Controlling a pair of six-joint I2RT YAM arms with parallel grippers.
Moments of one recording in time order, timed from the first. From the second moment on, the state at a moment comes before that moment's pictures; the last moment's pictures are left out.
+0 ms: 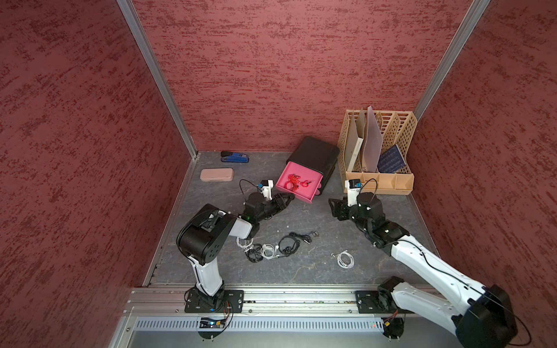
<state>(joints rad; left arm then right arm) -0.47 1.80 0.62 1.01 0.43 -1.10 0.49 1.02 0.68 -0.12 0.07 0.32</state>
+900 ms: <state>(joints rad) -0.48 1.71 0.71 0.87 0.42 -1.06 0.49 1.01 0.67 -0.12 0.08 0.32</state>
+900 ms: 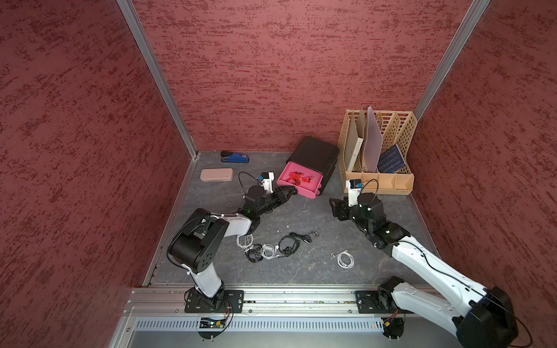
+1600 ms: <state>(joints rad) -0.46 1.78 0.88 0.82 0.44 -1.04 0.49 0.99 0.67 -0.12 0.09 0.32</state>
